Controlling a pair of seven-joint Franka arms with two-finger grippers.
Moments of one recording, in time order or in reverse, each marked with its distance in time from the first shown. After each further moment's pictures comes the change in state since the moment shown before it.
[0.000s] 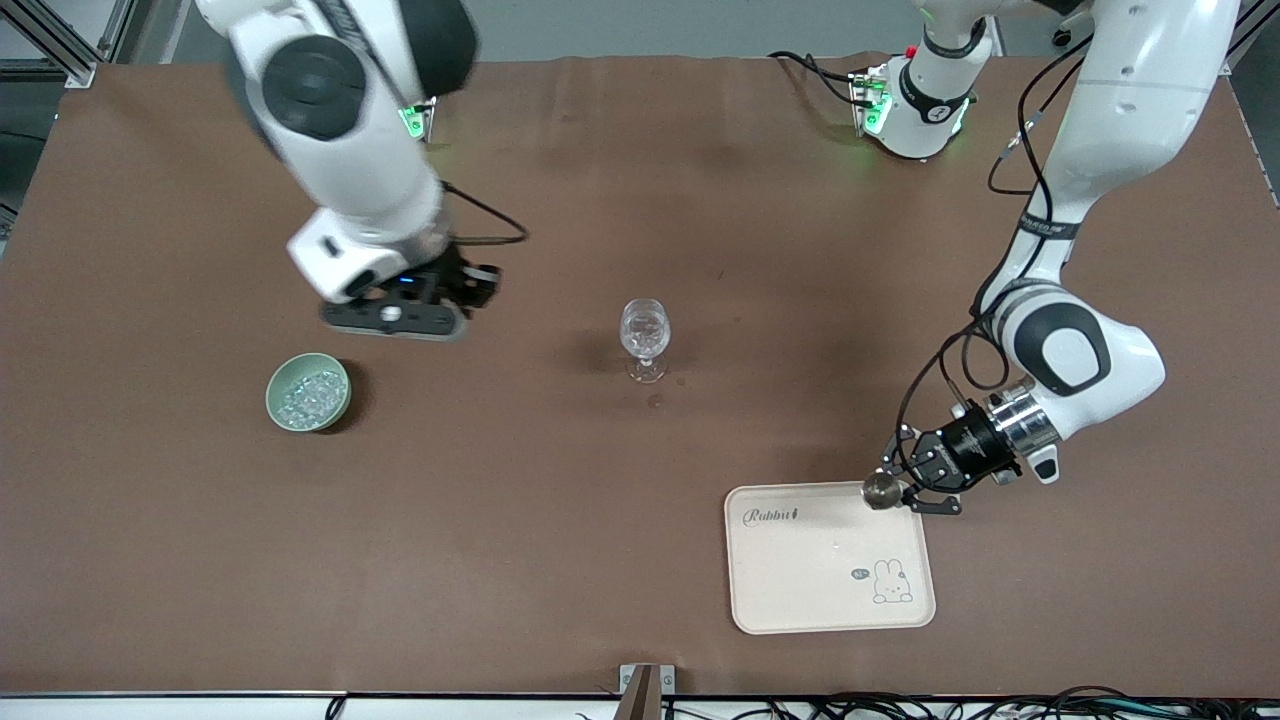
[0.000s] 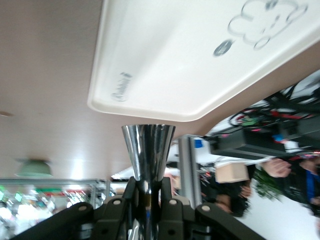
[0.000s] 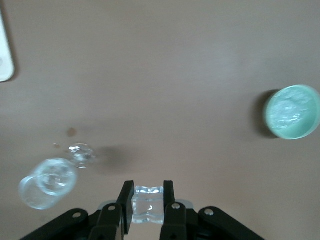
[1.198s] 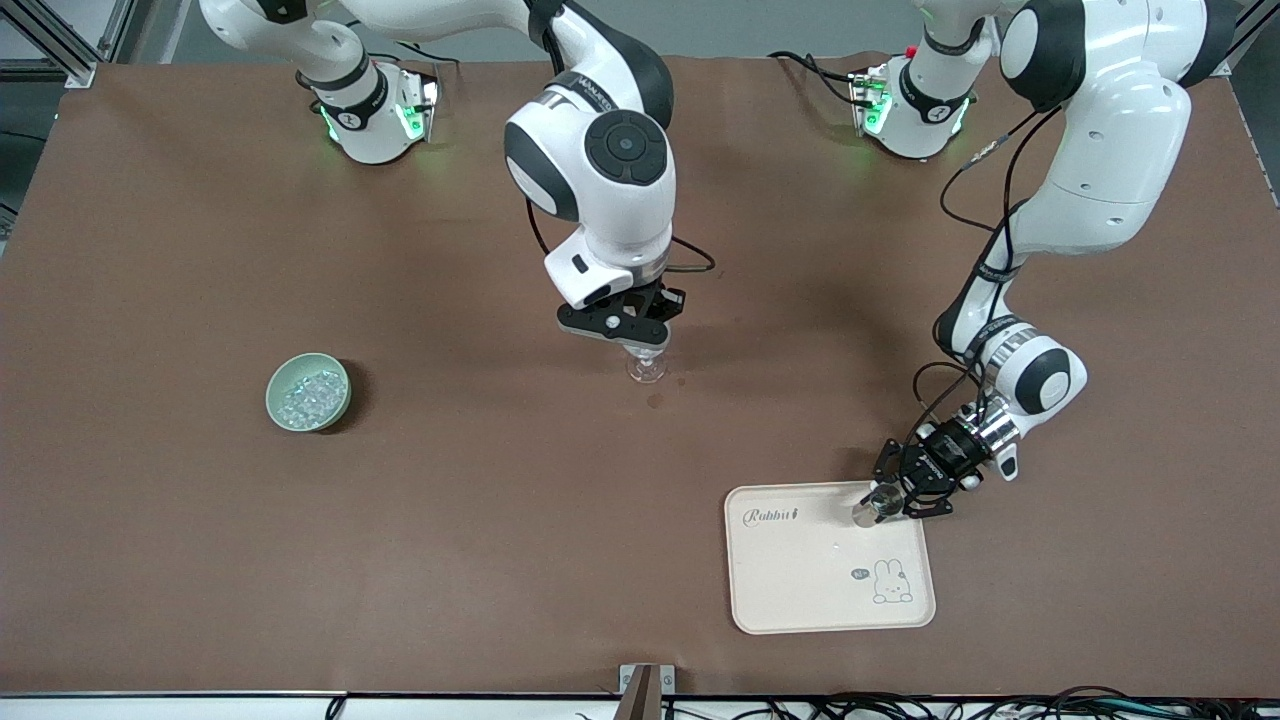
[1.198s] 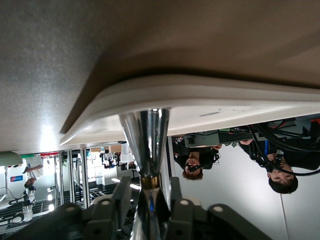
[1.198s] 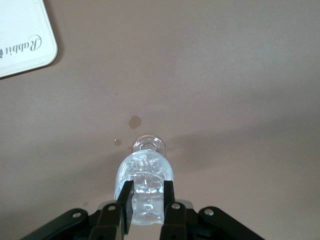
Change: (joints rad) left arm -0.007 0.206 0.103 -0.009 -0.416 -0.257 0.443; right arm 0.216 0.279 -0.014 0.158 0.000 0.143 0.311
